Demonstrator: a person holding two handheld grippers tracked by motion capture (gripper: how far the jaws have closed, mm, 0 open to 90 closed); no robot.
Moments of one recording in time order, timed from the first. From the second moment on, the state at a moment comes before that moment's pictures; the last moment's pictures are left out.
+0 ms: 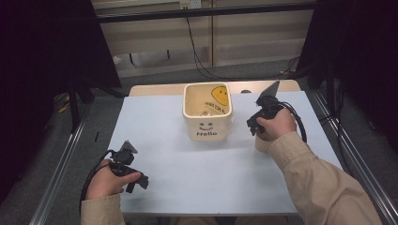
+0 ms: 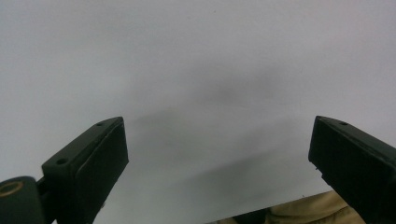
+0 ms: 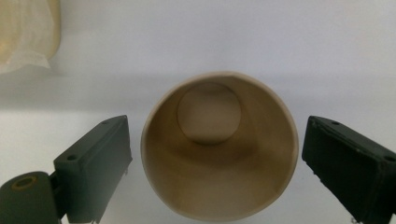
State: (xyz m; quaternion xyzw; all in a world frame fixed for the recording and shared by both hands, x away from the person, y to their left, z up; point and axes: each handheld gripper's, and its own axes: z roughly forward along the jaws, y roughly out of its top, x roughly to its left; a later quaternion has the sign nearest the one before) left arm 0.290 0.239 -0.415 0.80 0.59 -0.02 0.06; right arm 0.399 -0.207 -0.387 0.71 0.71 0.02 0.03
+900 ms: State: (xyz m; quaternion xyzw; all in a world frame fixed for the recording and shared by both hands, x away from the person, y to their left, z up) left arm 0.289 0.236 -0.414 0.80 0.59 -0.01 0.06; right arm 0.393 -0.214 -0.347 0.71 0.70 0.00 0.02
